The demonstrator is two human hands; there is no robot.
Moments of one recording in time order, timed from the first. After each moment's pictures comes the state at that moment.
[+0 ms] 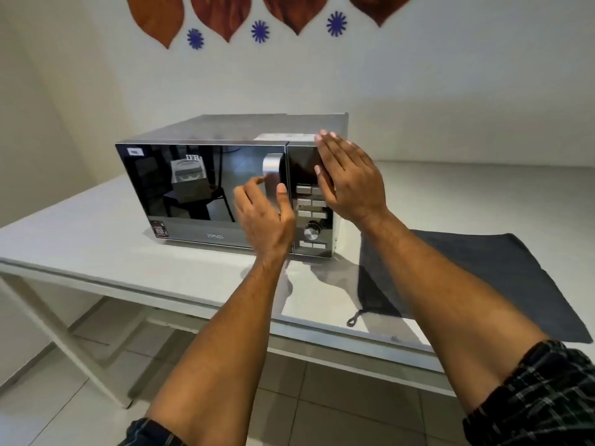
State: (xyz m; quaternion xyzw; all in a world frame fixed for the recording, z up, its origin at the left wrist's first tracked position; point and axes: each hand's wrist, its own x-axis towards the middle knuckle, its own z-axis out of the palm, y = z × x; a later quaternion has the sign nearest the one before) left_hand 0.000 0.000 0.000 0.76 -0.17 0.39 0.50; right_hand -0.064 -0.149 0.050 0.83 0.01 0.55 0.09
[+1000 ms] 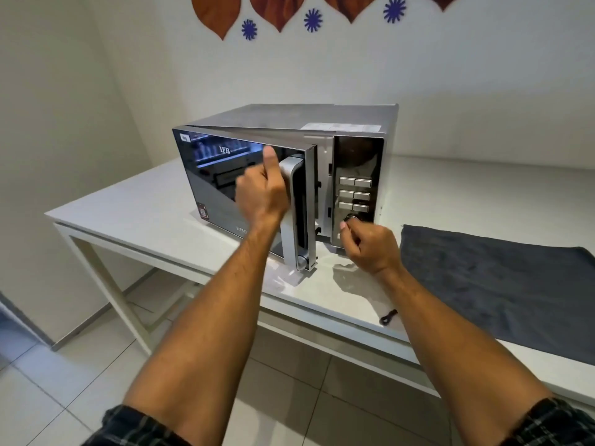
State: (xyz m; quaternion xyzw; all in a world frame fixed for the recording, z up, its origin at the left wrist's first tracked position) left_hand 0.004 0.065 0.051 0.75 -0.11 0.32 0.57; right_hand -0.062 -0.118 -0.065 0.86 0.06 0.47 -0.19
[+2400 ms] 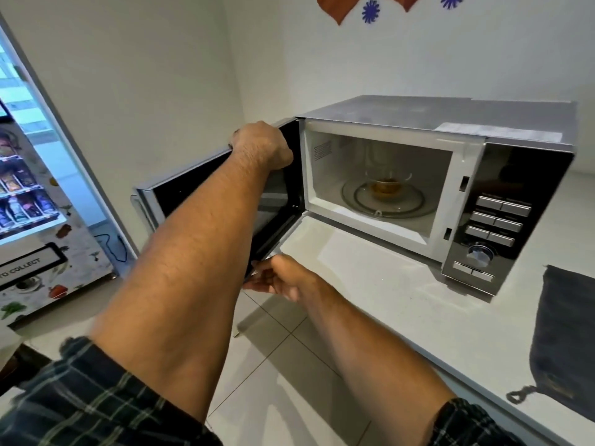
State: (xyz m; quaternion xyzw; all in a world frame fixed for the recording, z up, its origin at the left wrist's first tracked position) left_hand 0.084 0.223 0.154 0.99 -0.01 0.09 -0.09; right_hand 0.054 0.181 -0.077 0.55 -0.01 -0.30 -0.78
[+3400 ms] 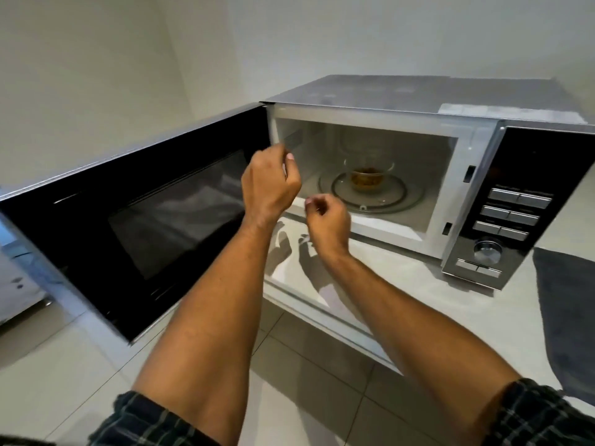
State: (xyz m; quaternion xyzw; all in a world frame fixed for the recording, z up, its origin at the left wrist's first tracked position) left_hand 0.169 0.201 0.026 0.87 -0.14 0.36 0.31; right_hand 0.126 0.111 -0.042 0.76 -0.14 0.27 -0.58
